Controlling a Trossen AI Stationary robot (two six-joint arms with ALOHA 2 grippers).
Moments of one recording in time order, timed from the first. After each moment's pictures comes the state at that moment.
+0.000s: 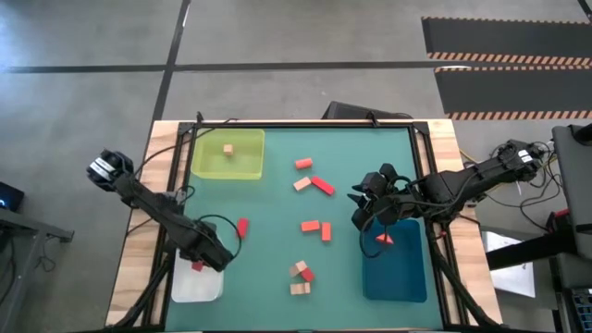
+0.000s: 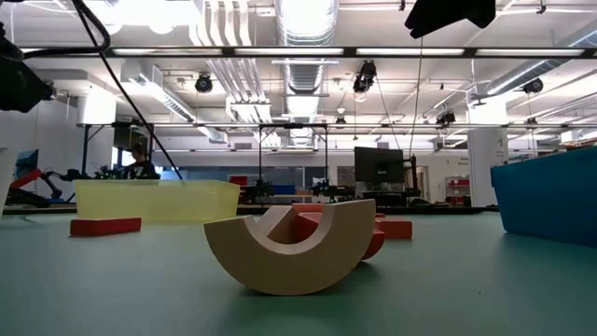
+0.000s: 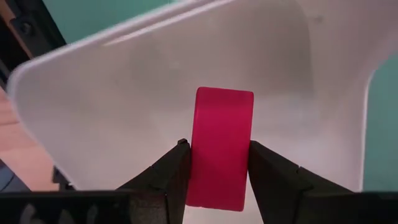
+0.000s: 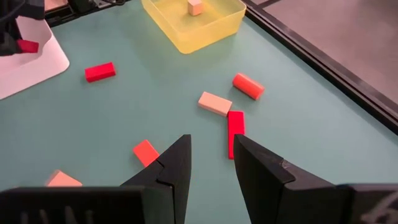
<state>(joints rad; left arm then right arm) -0.64 1.39 0.86 -1.05 0.26 -1.95 0.35 1.25 1.18 -0.83 0.63 0.70</state>
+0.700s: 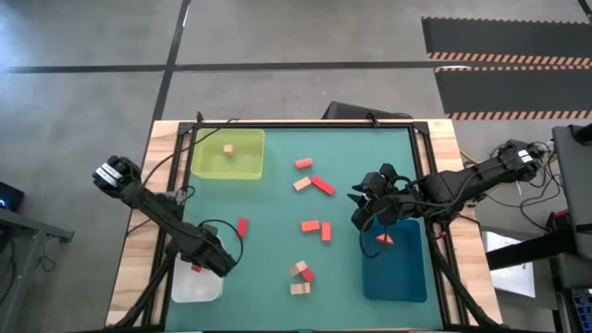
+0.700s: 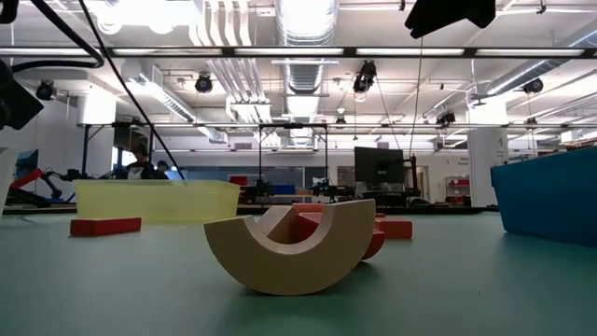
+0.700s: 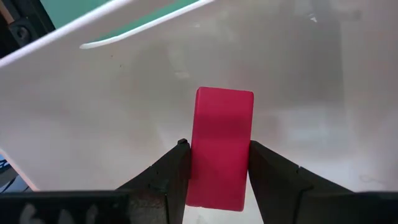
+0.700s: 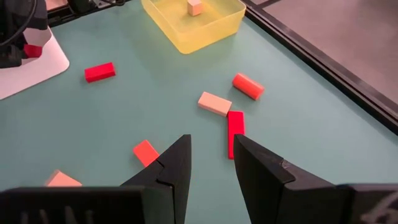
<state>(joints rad) -0.67 1.49 0.86 -1.04 0.26 -1.95 0.35 1.25 1.18 -0.83 0.63 0.70</state>
